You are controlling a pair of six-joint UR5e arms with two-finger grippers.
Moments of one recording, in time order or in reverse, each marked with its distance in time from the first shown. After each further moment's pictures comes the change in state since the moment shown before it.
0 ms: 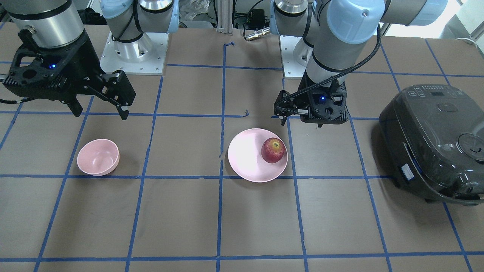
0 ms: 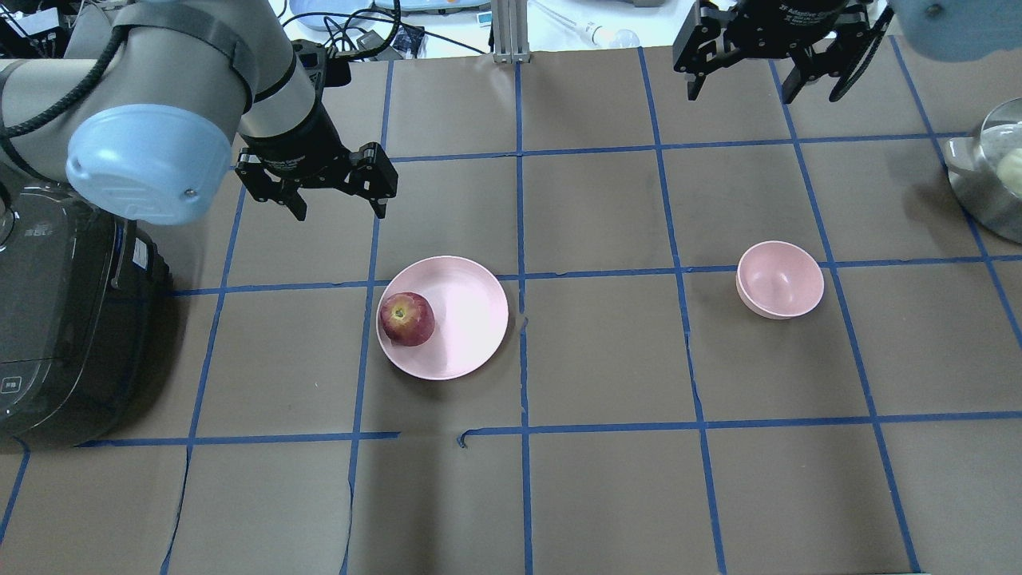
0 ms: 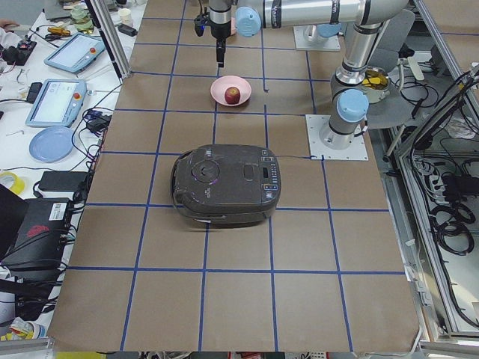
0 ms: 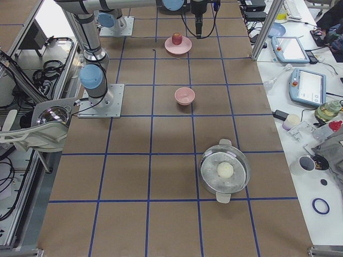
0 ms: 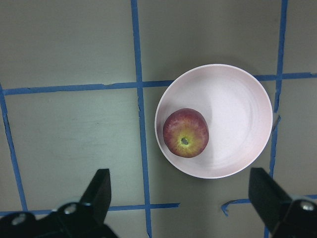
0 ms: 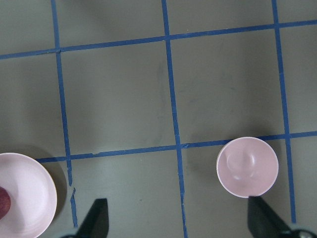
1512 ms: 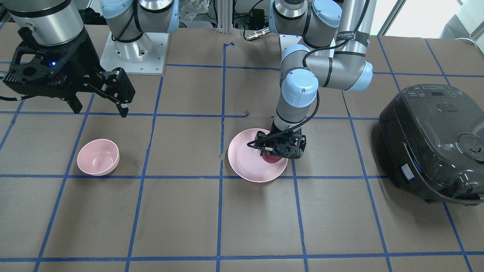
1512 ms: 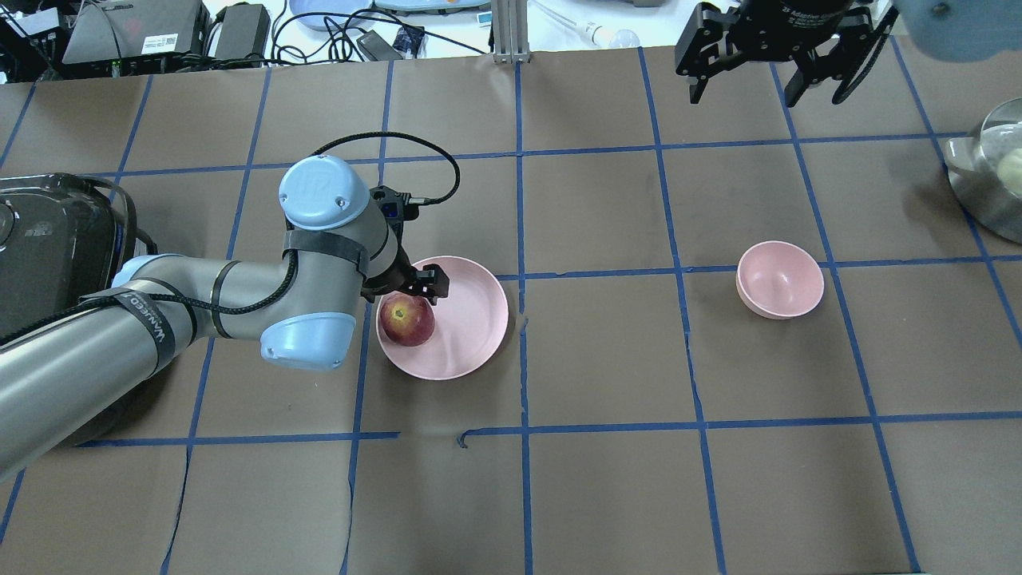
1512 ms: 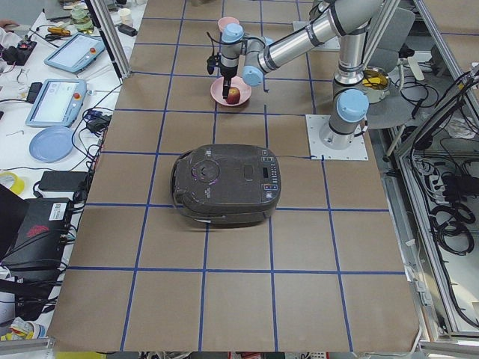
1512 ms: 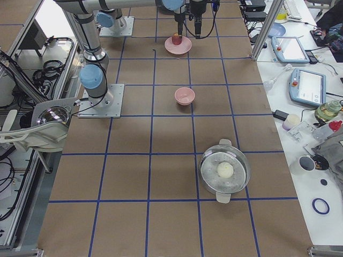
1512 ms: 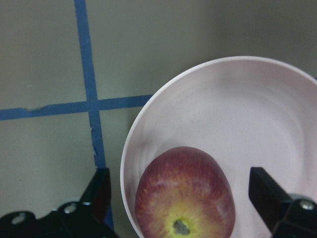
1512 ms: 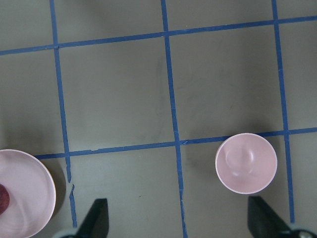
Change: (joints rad) left arm -0.038 -0.186 -0.395 0.636 0.001 0.014; right arm 0.000 -0.003 0.002 0.012 -0.002 0.000
